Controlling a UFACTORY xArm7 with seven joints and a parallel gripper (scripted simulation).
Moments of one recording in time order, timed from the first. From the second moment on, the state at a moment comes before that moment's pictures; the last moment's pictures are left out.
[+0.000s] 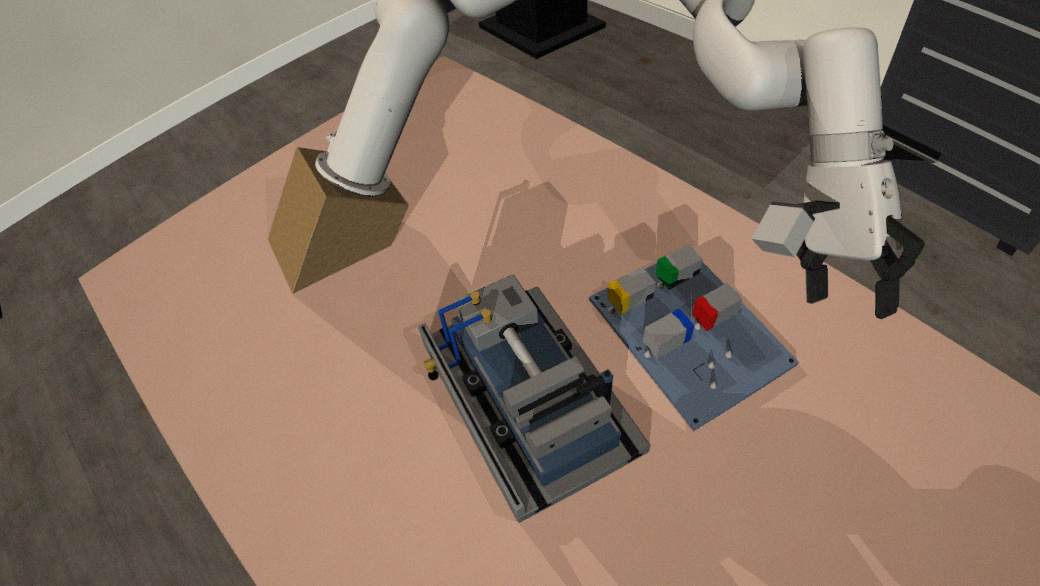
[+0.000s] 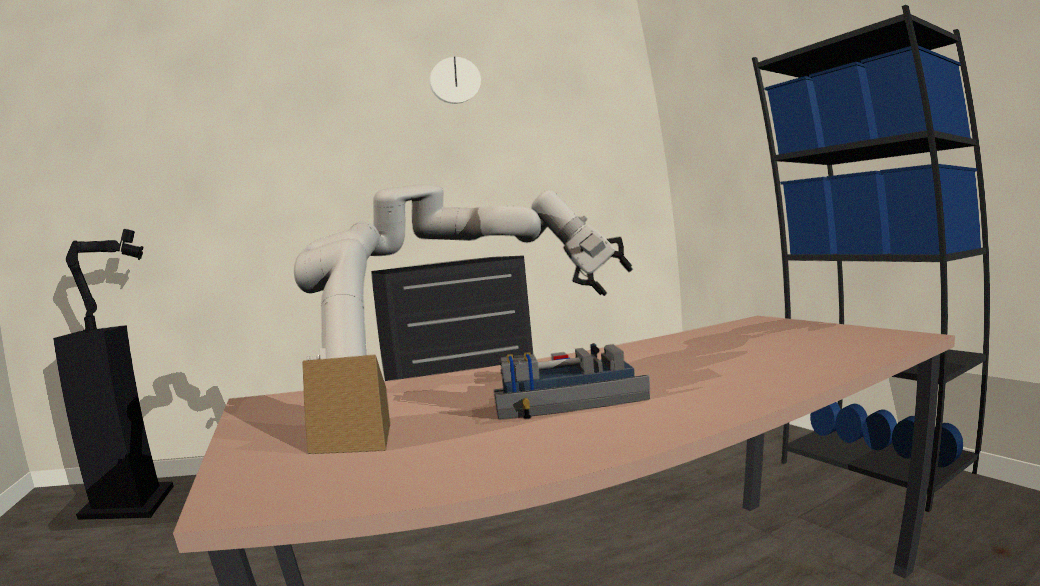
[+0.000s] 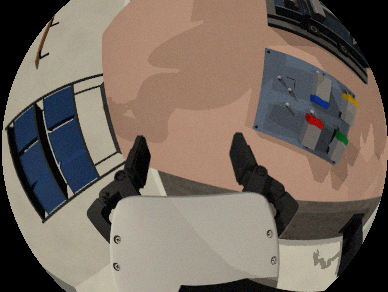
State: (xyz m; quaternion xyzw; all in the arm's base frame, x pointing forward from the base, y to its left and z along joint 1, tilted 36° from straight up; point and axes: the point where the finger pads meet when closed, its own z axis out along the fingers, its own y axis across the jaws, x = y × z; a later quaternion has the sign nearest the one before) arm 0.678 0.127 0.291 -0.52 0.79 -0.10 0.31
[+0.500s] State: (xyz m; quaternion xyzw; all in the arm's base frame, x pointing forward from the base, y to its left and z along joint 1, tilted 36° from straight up) arm 0.649 0.119 0.298 -0.55 0.78 -0.01 0.29
